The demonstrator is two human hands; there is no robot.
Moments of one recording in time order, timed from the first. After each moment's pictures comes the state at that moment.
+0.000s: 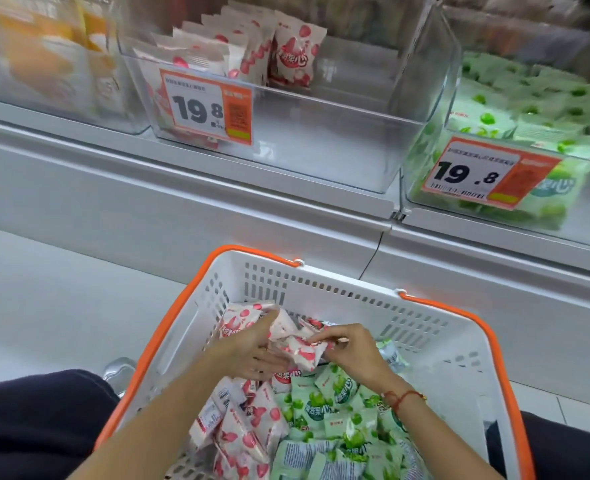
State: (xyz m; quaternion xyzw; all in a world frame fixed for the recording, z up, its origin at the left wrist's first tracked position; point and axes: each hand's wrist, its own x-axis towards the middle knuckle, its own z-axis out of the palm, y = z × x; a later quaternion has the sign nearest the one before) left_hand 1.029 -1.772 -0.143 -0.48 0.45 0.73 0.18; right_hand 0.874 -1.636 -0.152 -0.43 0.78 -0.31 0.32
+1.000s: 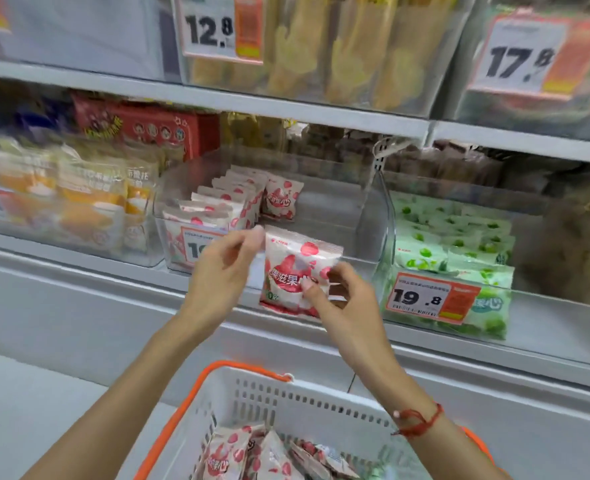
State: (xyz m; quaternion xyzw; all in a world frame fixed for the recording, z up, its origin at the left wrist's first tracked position) left_hand 1.010 -1.827 0.093 -0.25 0.74 0.44 -0.44; right_hand 0.894 -1.705 0.080 -0.45 0.66 -0.59 0.13
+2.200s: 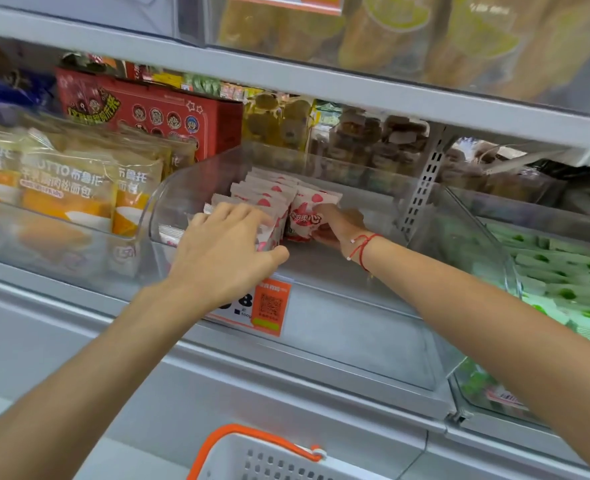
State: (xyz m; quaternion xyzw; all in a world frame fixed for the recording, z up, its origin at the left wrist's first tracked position) left_hand 0.980 -1.954 0.111 -0.36 0.91 0.03 -0.23; right_hand 0.758 -1.969 0.092 -0.24 0.71 -0.59 0.28
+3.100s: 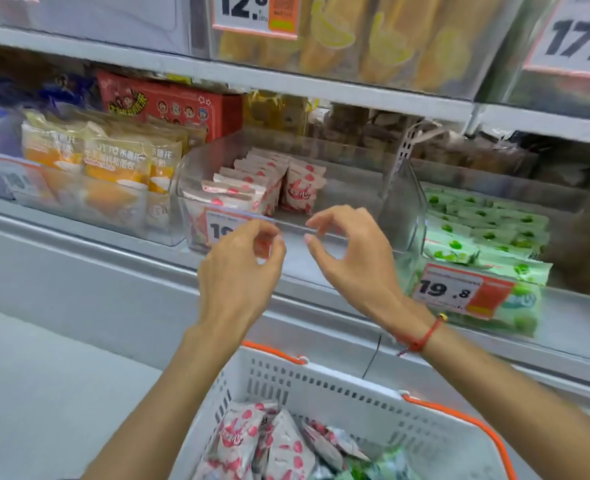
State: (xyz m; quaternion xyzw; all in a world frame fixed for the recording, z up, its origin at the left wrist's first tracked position) left_hand 1.010 -1.823 0.087 -0.39 0.77 0.17 -0.47; right_hand 0.870 -1.756 0.107 -0.62 0.64 -0.41 -0.19
